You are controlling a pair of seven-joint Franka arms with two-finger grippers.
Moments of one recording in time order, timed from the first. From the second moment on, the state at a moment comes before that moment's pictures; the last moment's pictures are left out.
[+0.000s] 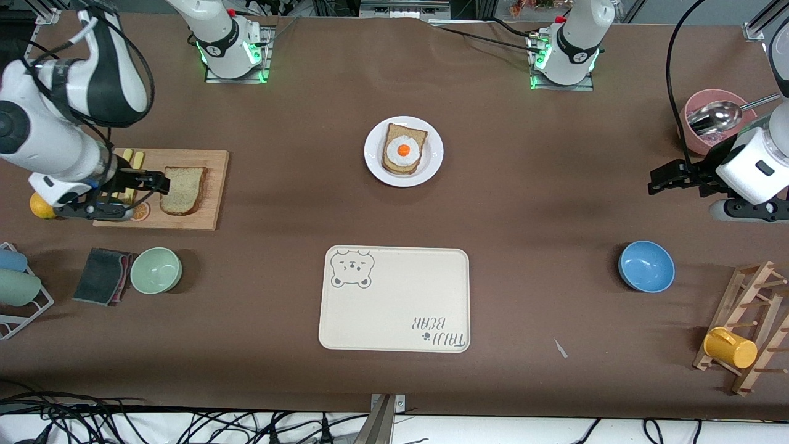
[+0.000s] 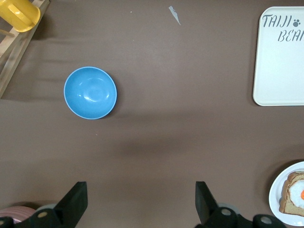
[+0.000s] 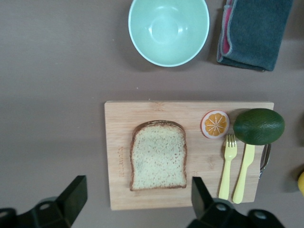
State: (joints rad) left arm -0.07 0.18 0.06 -1.49 -0.04 1.58 0.01; right arm -0.03 0.11 0.04 -2.05 -0.15 2.03 0.11
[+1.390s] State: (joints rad) left arm -0.07 0.17 0.06 -1.48 -0.04 1.60 0.01; right arm 0.02 0.36 0.04 -2.20 -0.35 2.31 0.40
